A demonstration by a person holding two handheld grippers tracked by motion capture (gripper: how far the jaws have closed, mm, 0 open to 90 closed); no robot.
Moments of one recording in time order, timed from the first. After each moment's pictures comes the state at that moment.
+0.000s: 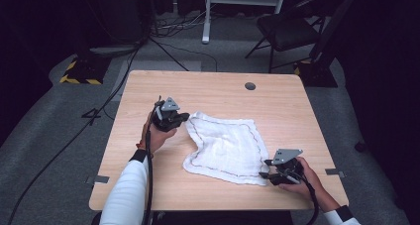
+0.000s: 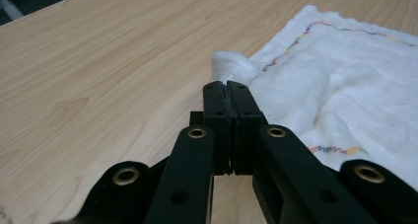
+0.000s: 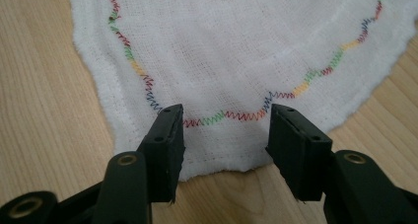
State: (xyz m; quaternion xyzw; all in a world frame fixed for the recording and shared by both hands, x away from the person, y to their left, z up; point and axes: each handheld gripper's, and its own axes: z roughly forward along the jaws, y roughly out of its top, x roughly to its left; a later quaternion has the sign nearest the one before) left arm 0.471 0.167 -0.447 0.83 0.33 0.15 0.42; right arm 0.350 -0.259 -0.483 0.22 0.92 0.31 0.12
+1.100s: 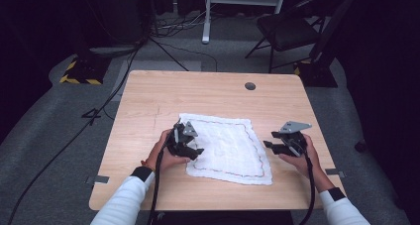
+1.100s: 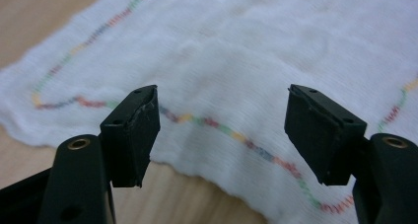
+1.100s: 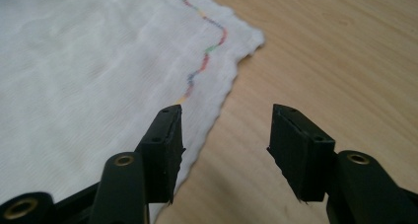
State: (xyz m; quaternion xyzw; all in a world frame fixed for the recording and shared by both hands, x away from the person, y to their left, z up) left arm 0.406 0.114 -0.470 0.90 0.28 0.10 0.32; right arm 0.422 -0.273 -0.458 0.33 0.85 0.35 0.19
